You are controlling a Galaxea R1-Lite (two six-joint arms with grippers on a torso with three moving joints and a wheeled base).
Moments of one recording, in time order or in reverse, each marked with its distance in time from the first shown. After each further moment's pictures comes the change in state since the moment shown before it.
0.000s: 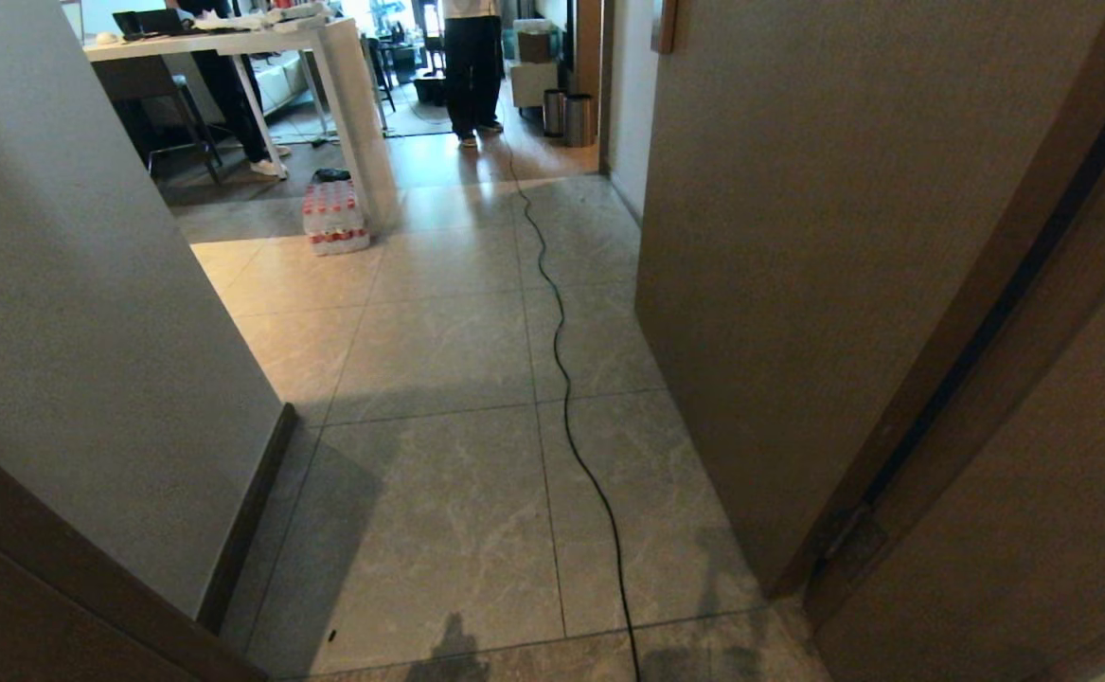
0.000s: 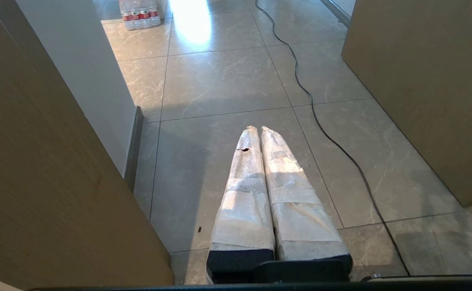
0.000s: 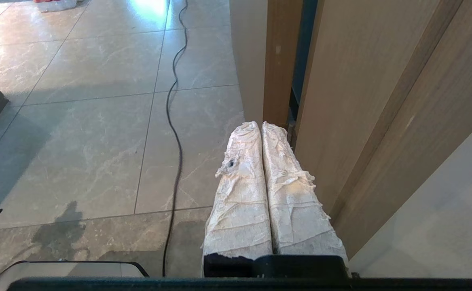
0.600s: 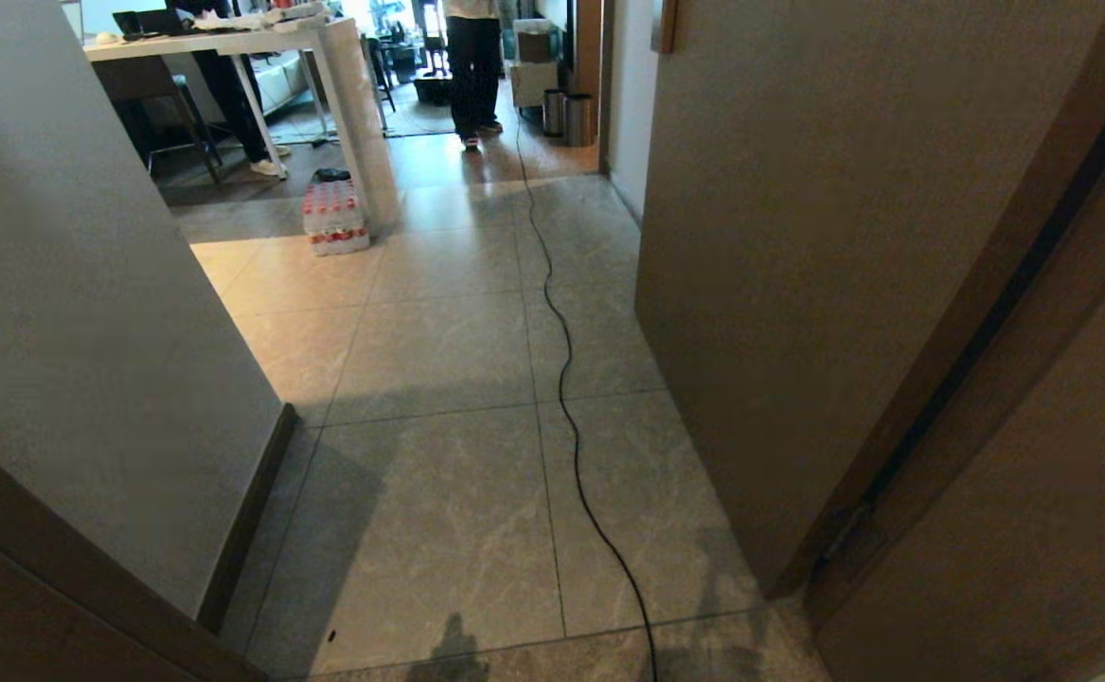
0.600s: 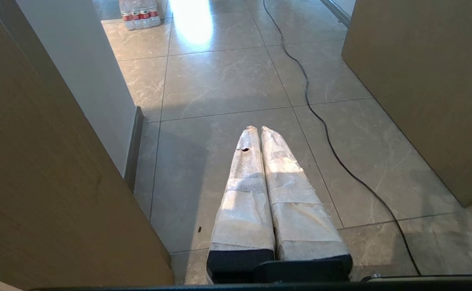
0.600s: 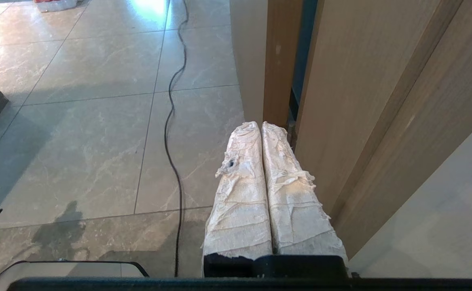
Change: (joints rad) left arm 0.000 0.000 0.000 0.000 0.000 0.000; right arm 0.000 0.000 0.000 0.000 0.000 0.001
